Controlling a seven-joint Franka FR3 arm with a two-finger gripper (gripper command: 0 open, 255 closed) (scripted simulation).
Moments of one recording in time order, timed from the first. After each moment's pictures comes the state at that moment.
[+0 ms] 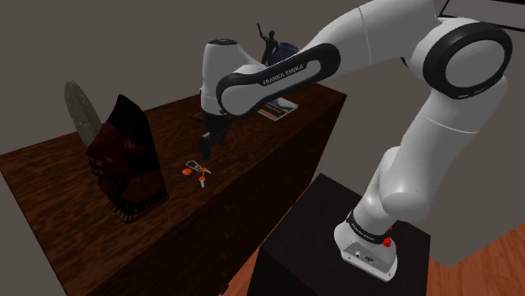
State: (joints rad) arm 0.19 0.03 0.21 -2.14 0.02 2.23 0.07
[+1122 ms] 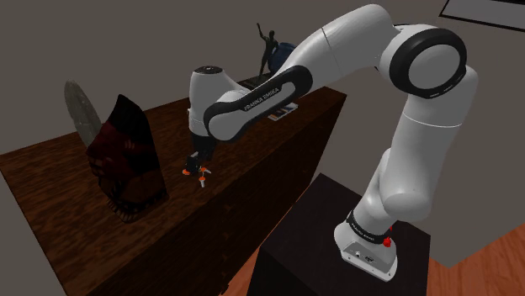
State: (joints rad) arm 0.22 0.20 0.22 -2.10 -0.01 2.37 0.08
